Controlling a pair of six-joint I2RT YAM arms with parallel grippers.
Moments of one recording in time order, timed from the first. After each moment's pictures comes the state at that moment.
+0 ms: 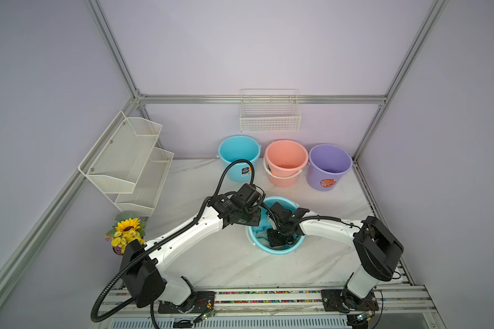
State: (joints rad) left arm -0.78 1.44 1.29 -0.87 -0.05 -0.54; right arm 0.80 1.69 1.04 -0.61 -0.16 0.60
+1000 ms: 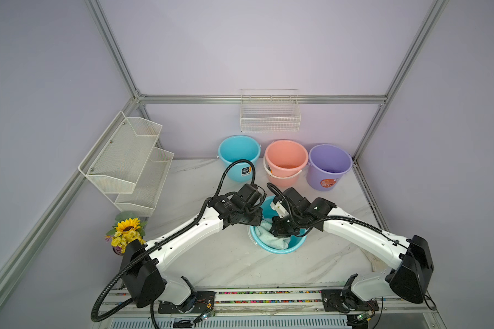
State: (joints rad) left arm -0.78 1.44 1.28 -0.83 -0.04 -0.55; right arm 0.79 1.44 1.21 -0.80 -0.37 0.74
